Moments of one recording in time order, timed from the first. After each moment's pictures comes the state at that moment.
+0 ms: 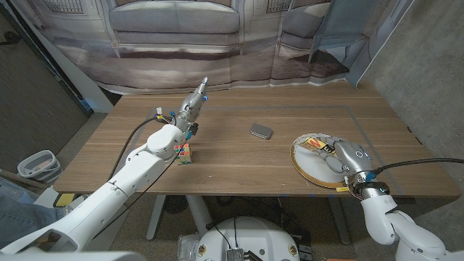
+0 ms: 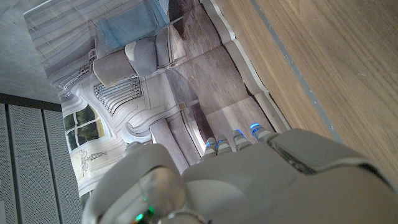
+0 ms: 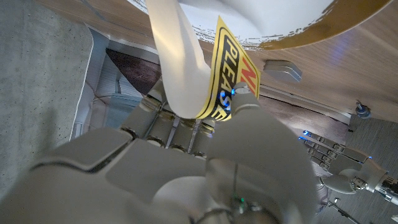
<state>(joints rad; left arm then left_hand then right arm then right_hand) 0.94 0.64 0.39 -1.75 -0.51 -0.04 0.18 0.39 0.11 -0.30 0.10 0.40 -0.16 0.02 0.19 0.18 -0.17 -0.01 0.20 0.18 -0.17 0.02 0.19 0.18 -0.17 -0.03 0.22 0.19 -1.65 -0.89 -0.18 -2.04 -0.70 -0.30 -0.63 0.83 0.06 0.21 -0.09 0.19 0.60 -0.12 0.19 0.19 0.63 -0.07 0.25 0.20 0.56 -0.06 0.20 0.21 0.69 -0.07 0.21 0.19</state>
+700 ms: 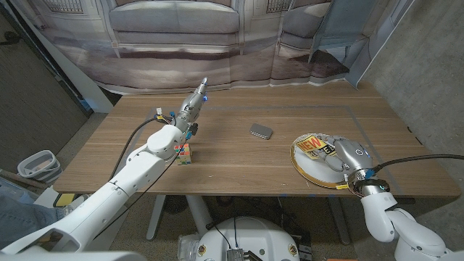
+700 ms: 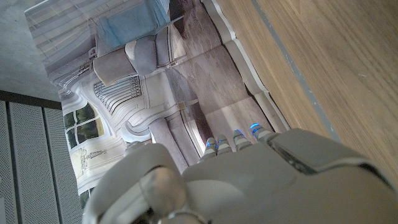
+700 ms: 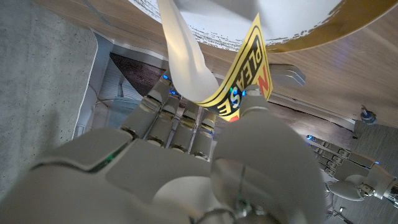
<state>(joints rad) 0.94 0.63 0.39 -1.72 -0.51 -0.06 0.17 0.40 0.12 -0.30 0.10 0.40 -0.16 0.02 0.19 0.18 -0.17 -0.01 0.20 0.18 -0.17 0.02 0.19 0.18 -0.17 -0.03 0.22 0.19 -1.65 -0.91 -0.18 -2.07 -0.69 -0.35 -0.58 0.76 0.02 0.17 -0.07 0.20 0.58 -0.11 0.19 0.19 0.61 -0.06 0.24 0.20 0.54 -0.05 0.20 0.21 0.68 -0.07 0.20 0.19</state>
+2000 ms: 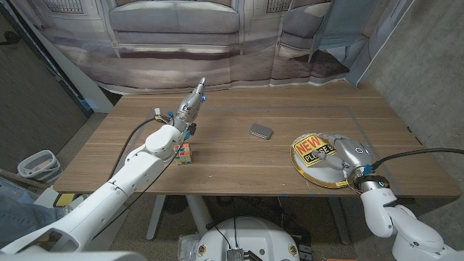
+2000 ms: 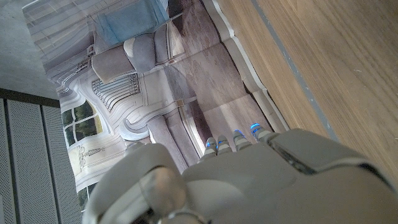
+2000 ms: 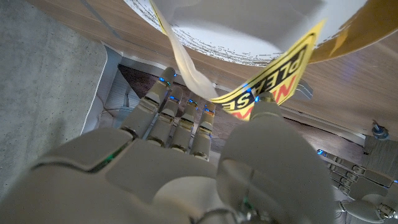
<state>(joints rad) 0.94 0.64 0.39 -1.71 -0.52 -0.07 0.16 0.40 0.12 -0.30 0.10 0.40 -0.16 0.02 0.20 0.18 -0.17 0.01 0.20 0.18 -0.17 0.02 0.19 0.19 -0.17 -0.03 0.21 0.19 -1.63 -0.92 -0.19 -2.10 -0.68 -0.44 -0.51 0.65 -0.04 0.11 -0.03 0.22 0.49 -0.09 0.19 0.19 0.53 -0.03 0.22 0.21 0.45 -0.04 0.18 0.21 0.61 -0.01 0.20 0.19</state>
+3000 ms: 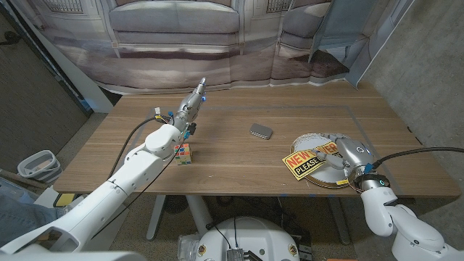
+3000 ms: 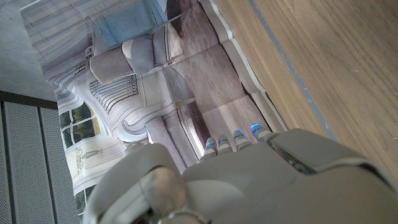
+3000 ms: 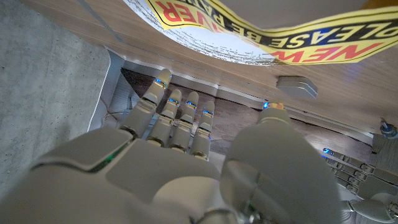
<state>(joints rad) 0.93 0.64 0.39 -1.70 -0.52 -0.06 0.15 0.40 0.12 -0.30 0.11 0.40 -0.16 0.02 0.20 0.18 -0.17 0.02 0.20 0.18 -0.17 0.03 0.19 0.19 -0.17 -0.03 0.21 0.19 -1.63 -0.93 -0.19 -2.12 -0.65 -0.46 -0.51 0.57 -0.08 0.06 -0.01 0.26 0.46 -0.09 0.19 0.19 0.49 -0.02 0.22 0.21 0.40 -0.04 0.18 0.20 0.57 0.02 0.19 0.18</state>
